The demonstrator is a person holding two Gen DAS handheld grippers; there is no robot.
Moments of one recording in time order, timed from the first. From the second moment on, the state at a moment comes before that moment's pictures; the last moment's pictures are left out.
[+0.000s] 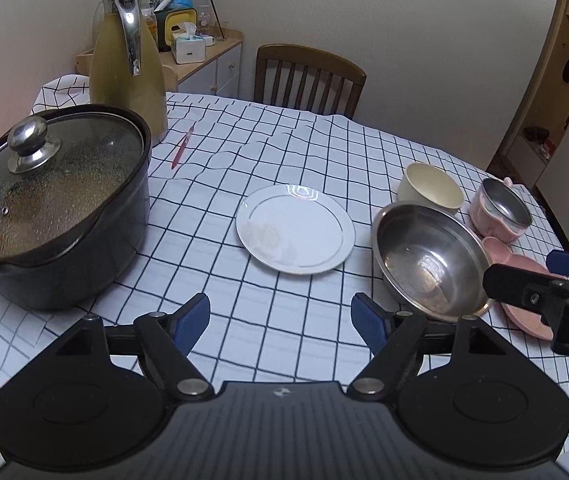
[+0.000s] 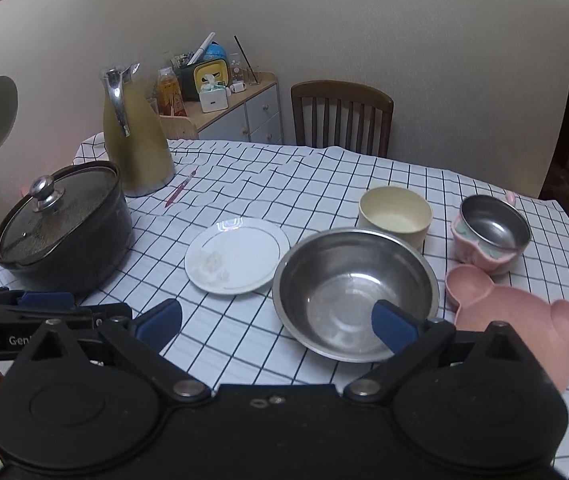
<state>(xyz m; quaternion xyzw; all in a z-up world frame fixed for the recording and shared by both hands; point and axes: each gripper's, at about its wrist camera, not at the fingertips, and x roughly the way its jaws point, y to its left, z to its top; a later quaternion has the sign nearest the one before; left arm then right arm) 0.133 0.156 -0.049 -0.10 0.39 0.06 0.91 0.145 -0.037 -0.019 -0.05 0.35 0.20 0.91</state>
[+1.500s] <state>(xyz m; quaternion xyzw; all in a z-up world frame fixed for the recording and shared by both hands) 0.306 0.224 -0.155 -0.17 0.50 0.07 0.85 0.384 0.049 -0.120 -0.06 0.50 0.20 0.84</state>
